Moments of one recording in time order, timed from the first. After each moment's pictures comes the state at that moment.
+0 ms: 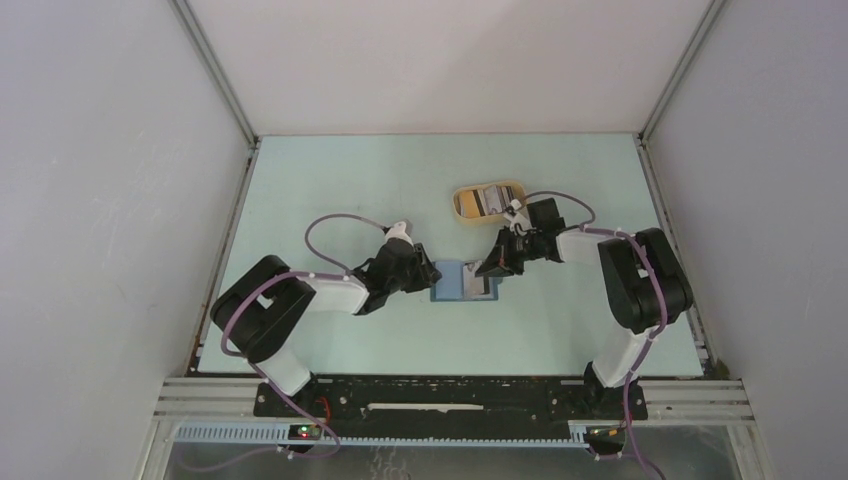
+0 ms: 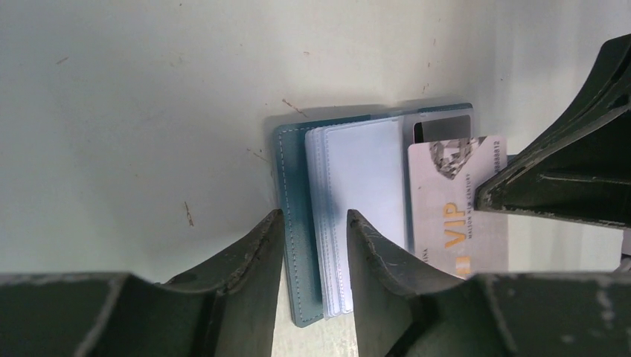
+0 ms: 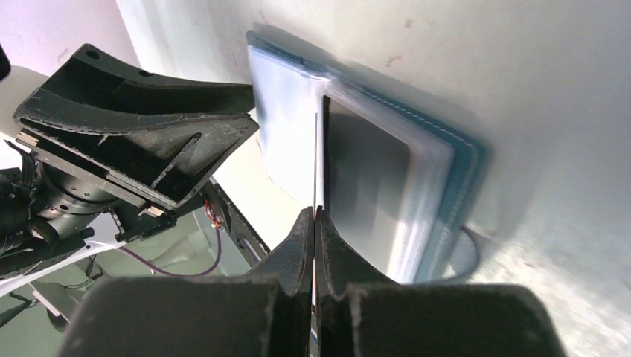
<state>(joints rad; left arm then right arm) -0.72 1.63 0.60 0.39 -0.05 -0.83 0.29 1.78 0.87 -0.08 -0.80 0.60</state>
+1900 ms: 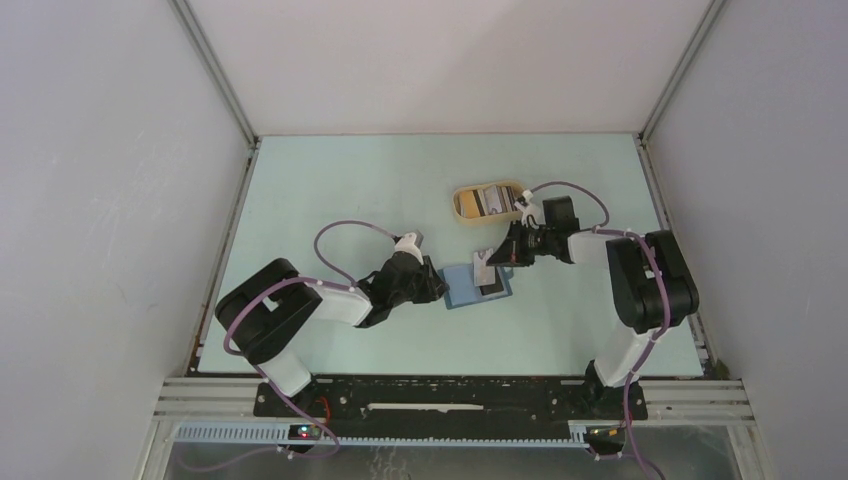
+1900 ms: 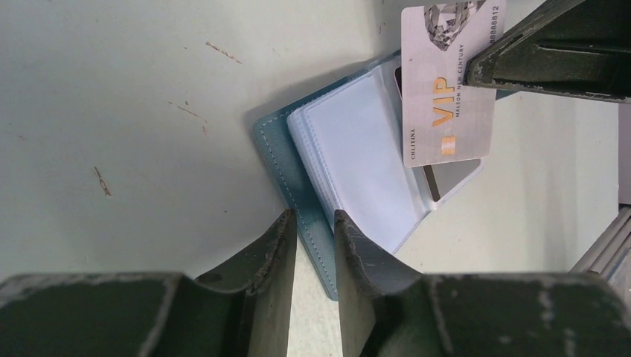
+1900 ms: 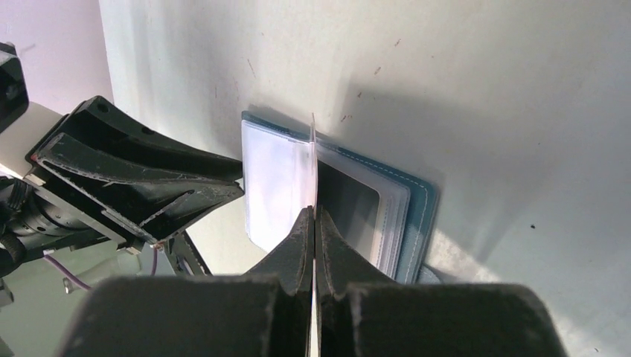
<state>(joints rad) -0.81 1.65 0.54 0.51 -0.05 -0.81 0.19 1.76 0.83 0.04 -0.79 0.40</state>
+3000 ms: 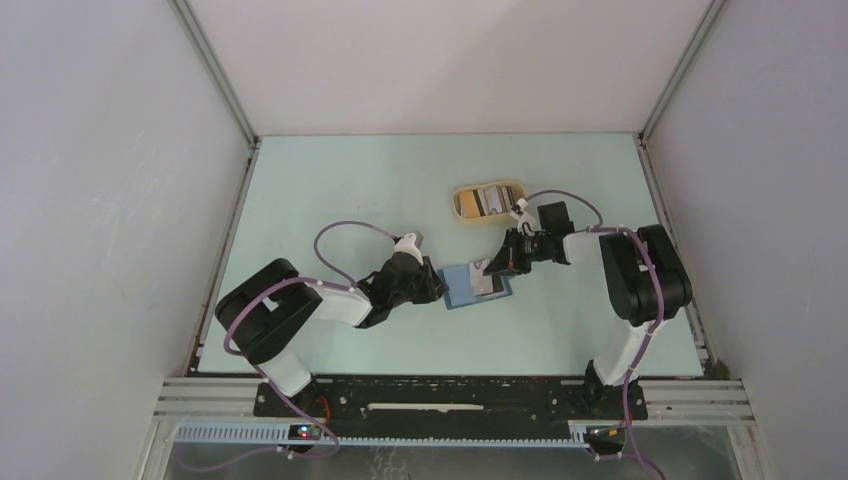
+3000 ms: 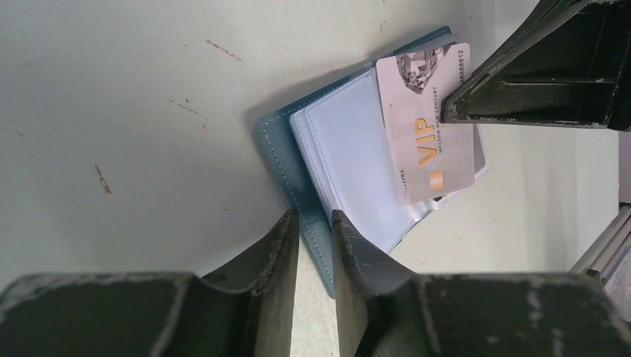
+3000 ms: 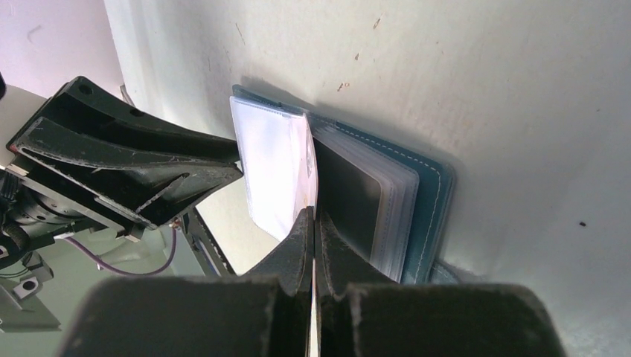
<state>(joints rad) -0.81 1.65 0.54 0.51 -0.04 -0.81 0.21 1.82 0.83 0.01 -0.83 0.42</state>
